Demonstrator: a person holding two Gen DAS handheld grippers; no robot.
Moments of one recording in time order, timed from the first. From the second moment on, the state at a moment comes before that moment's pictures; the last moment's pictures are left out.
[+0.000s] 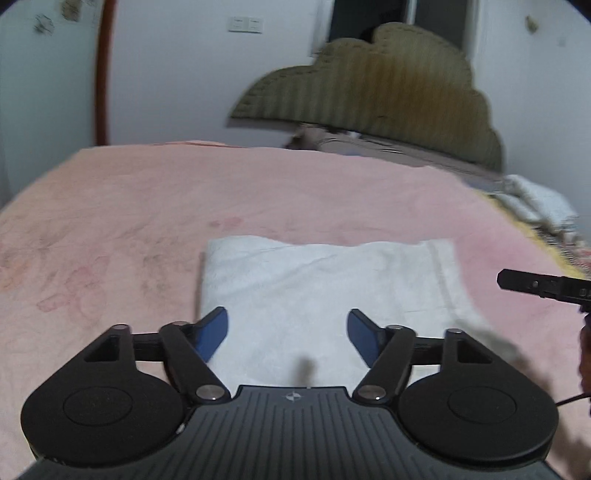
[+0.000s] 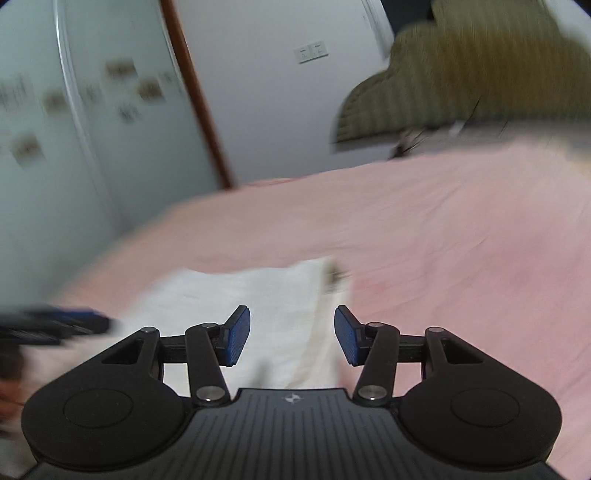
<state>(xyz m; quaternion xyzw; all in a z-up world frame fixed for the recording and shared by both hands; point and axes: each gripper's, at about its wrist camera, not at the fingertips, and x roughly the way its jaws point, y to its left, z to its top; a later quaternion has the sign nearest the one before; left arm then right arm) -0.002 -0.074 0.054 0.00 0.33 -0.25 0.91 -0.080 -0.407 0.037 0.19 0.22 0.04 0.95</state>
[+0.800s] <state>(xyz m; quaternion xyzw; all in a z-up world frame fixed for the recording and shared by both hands) -0.019 -0.100 0.042 0.04 0.31 -0.32 0.90 -0.098 -0.407 -0.015 0.37 0.28 0.10 0.88</state>
